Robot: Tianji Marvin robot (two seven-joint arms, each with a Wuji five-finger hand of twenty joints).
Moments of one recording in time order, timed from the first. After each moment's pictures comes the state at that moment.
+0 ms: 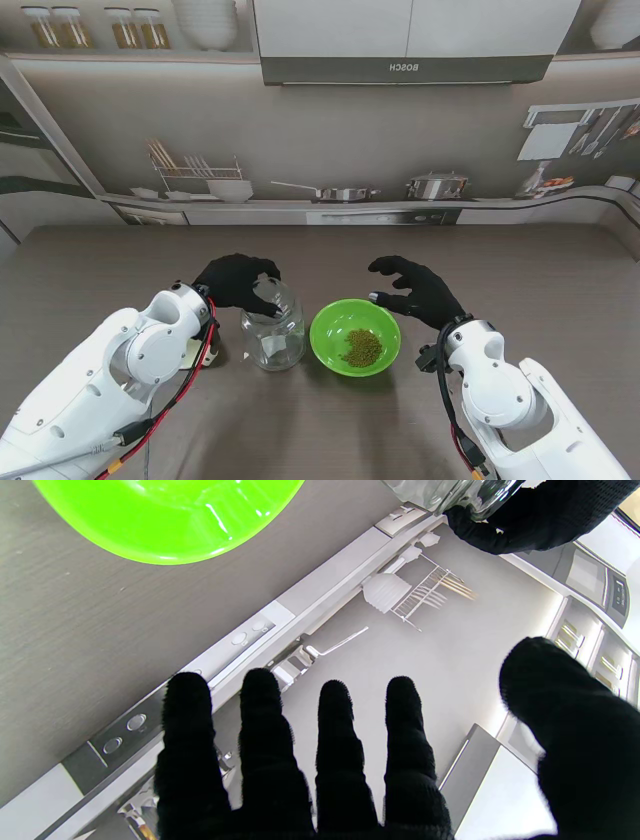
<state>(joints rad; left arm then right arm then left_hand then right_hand) 1.35 -1.07 -1.14 -1.57 0.76 -0.11 -0.11 -1.59 -1.12 1.27 -1.74 -0.38 0.01 0.00 0.58 -0.70 0.51 -0.22 0.70 0.10 0.59 0.50 1.20 0.26 0.58 1.24 1.20 0.24 1.29 0.89 0.81 0.33 1.71 0.74 0.24 -0.56 0.96 -0.08 0.38 -0.12 0.59 0.47 0.50 0.04 0.46 0.37 0.64 0.23 0.17 0.29 0.32 0.37 0.68 0.61</state>
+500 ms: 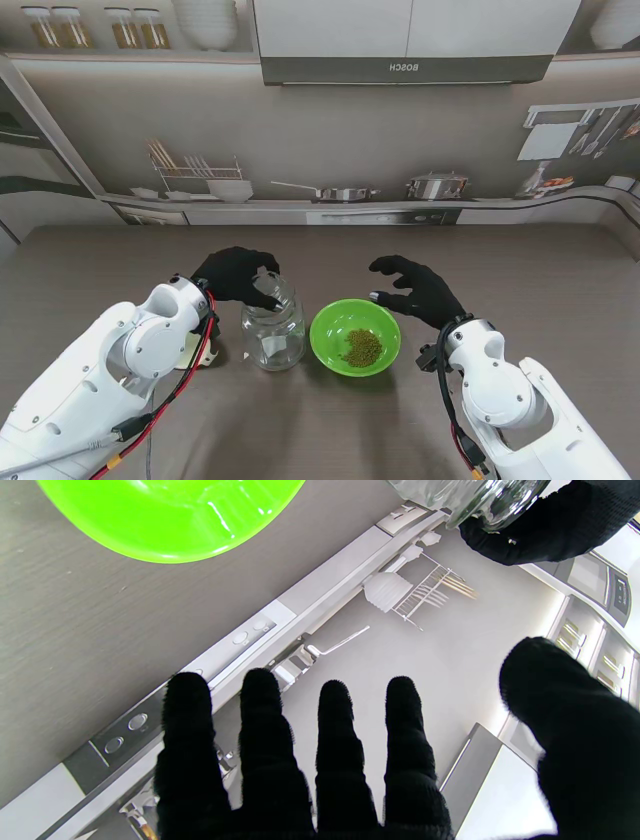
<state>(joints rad) 1.35 -1.07 -1.15 -1.60 0.74 -0.09 -0.14 -1.58 -1.13 1.27 -1.73 -0.38 0.00 0.00 0.59 -0.70 0.51 -0.24 0.71 0.11 0.59 0.50 1.21 0.27 0.50 1.14 1.20 0.24 1.28 0.89 0.81 0.33 1.71 0.74 0.24 -0.56 0.96 -0.08 0.38 -0.12 0.59 0.47 0.50 0.04 0.46 0.37 0.64 0.23 0.17 0.29 0.32 0.37 0.68 0.61</state>
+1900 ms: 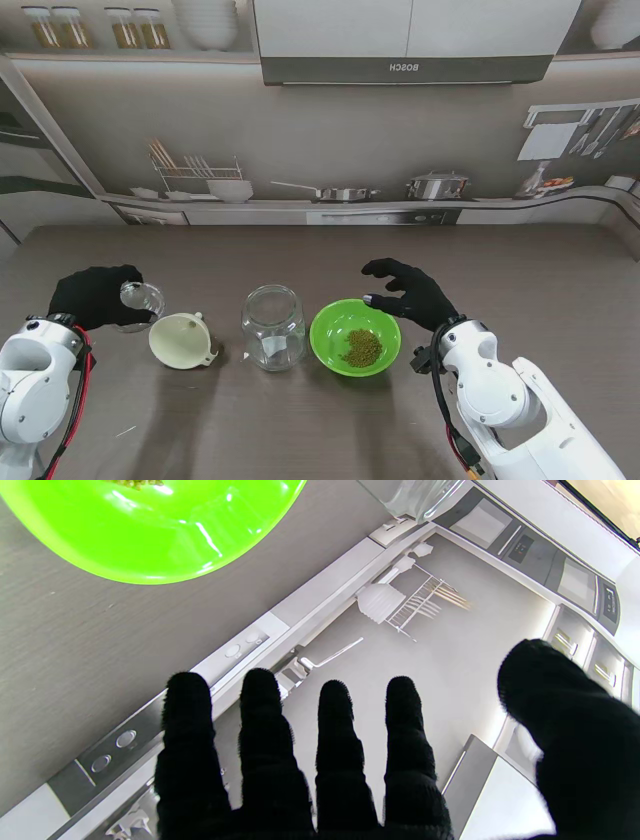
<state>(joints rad) 1.80 -1.07 -1.70 -1.82 1.01 -0.05 -0.05 -1.57 -1.13 1.24 -1.71 -0.37 -0.01 0.00 0.59 -0.70 0.51 -0.24 0.71 0.11 0.59 0.50 1.21 0.27 0.50 1.14 1.20 0.24 1.28 0.89 0.81 0.33 1.71 0.74 0.24 -0.55 0.96 -0.08 0.38 -0.12 0.59 0.47 0.50 0.04 0.46 0.37 0.64 0.23 0.17 0.29 0.32 0.37 0.68 0.61</state>
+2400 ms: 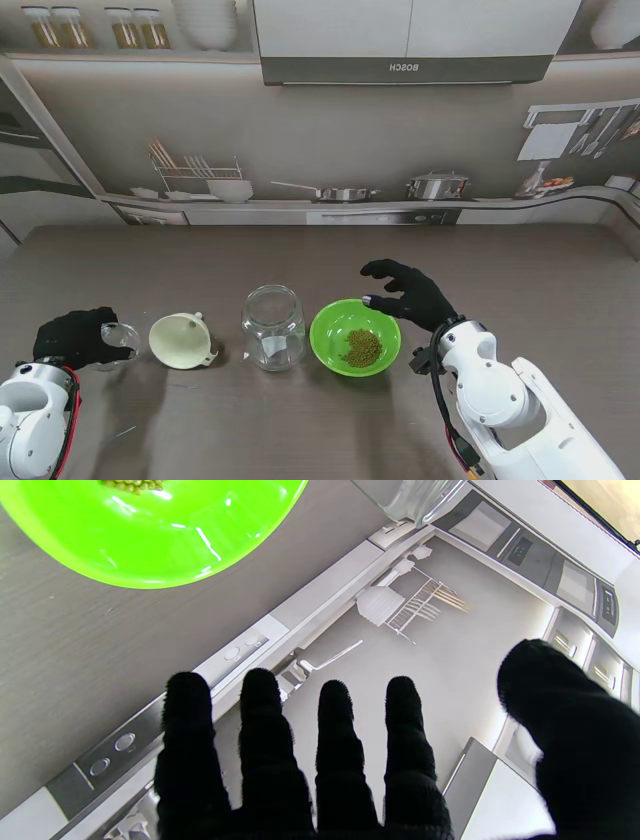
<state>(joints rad) 1.85 -1.07 -1.68 -1.64 1.04 0.04 0.09 -1.57 -1.12 1.24 -1.71 -0.37 -0.01 0.01 0.59 -0.70 0.51 -0.24 0.71 0.11 0.59 0.50 1.21 0.27 0.50 1.14 1.20 0.24 1.28 0.89 0.81 0.33 1.71 0.73 0.24 -0.55 0.96 -0.08 0.38 -0.12 0.59 0.47 0.50 0.04 0.46 0.37 0.64 0.23 0.17 0.29 0.32 0.37 0.68 0.61</state>
